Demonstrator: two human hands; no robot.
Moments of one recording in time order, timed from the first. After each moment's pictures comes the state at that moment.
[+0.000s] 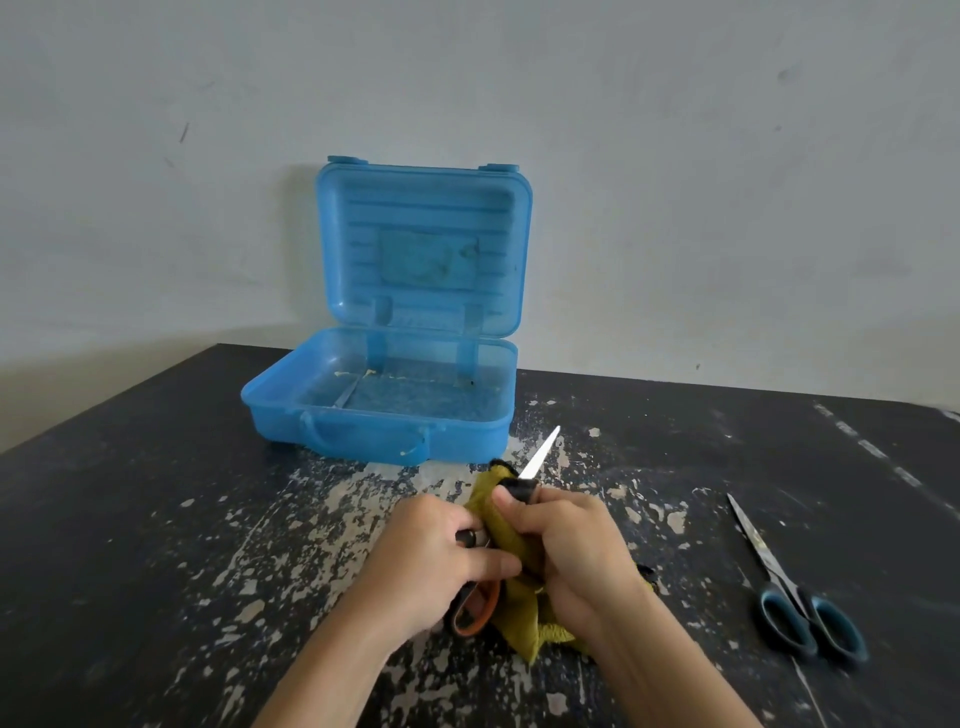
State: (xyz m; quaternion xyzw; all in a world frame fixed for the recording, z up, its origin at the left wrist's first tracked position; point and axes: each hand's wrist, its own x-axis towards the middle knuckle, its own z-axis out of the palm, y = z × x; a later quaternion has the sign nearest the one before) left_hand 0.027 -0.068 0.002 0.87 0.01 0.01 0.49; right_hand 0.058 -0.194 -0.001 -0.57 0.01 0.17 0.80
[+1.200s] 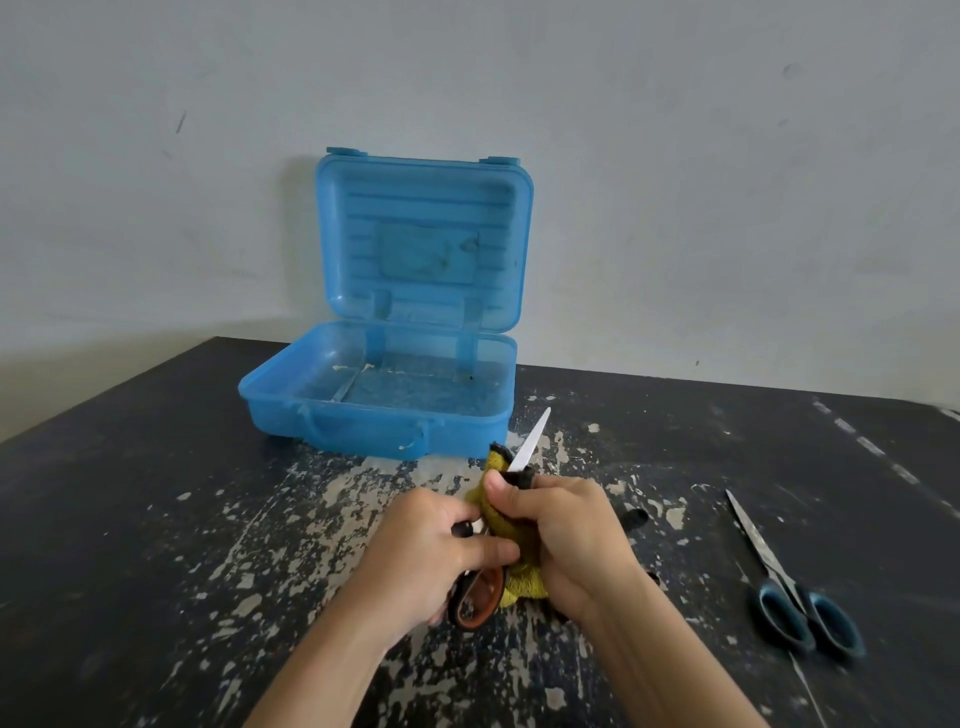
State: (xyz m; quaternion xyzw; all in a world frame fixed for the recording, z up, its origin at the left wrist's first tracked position) left_hand 0.023 -0.070 0.003 0.83 0.01 0.02 0.55; right_hand 0.061 -0.189 0.003 -0.56 0.01 0.17 0.81
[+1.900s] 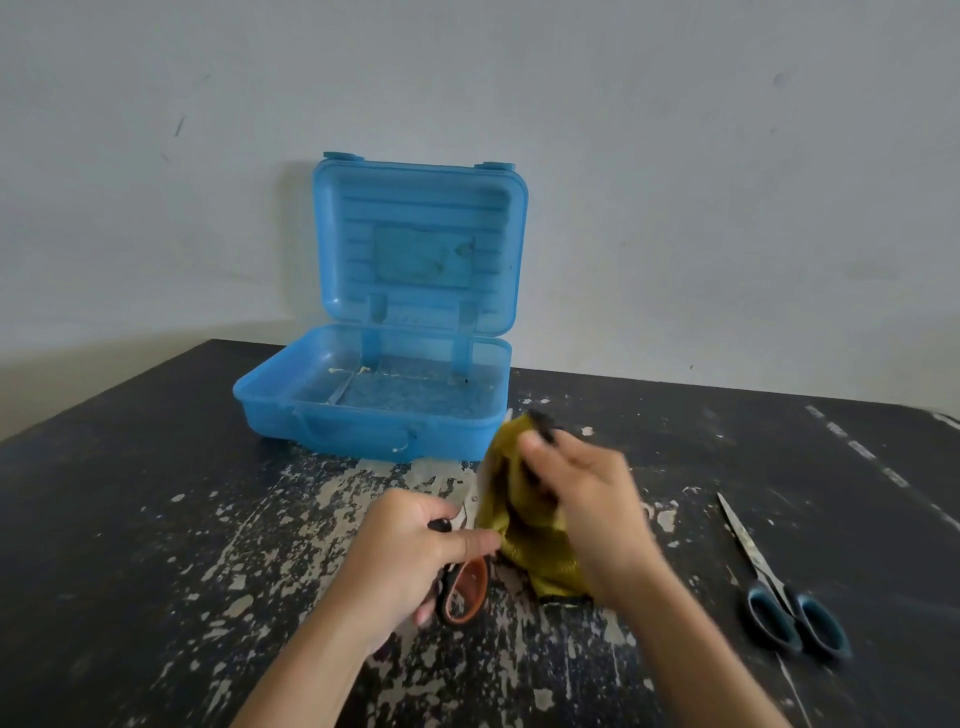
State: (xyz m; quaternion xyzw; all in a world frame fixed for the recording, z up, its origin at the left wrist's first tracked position) left_hand 0.025 -0.068 -0.006 0.78 0.08 0.06 0.61; right_hand 0.072 -0.215 0.005 -0.72 -0.17 -0.04 0.68
